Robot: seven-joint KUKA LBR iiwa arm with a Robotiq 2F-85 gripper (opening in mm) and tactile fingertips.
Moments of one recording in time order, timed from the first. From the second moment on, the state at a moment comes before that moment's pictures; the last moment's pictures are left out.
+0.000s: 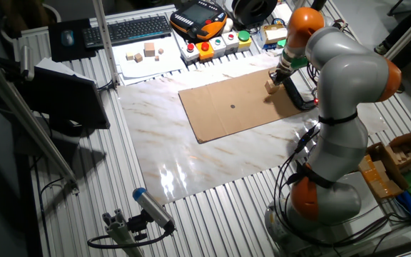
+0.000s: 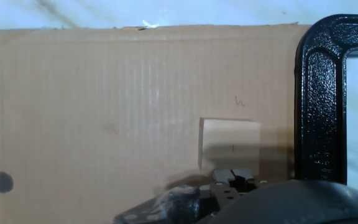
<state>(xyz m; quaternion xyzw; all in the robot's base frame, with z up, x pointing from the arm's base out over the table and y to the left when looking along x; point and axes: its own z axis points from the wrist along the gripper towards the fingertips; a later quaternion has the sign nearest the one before) 0.599 -0.193 0.107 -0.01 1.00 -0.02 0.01</state>
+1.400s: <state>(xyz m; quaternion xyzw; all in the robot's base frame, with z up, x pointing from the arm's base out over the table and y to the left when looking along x) 0.606 -0.193 0.096 -0.01 1.00 0.00 0.01</state>
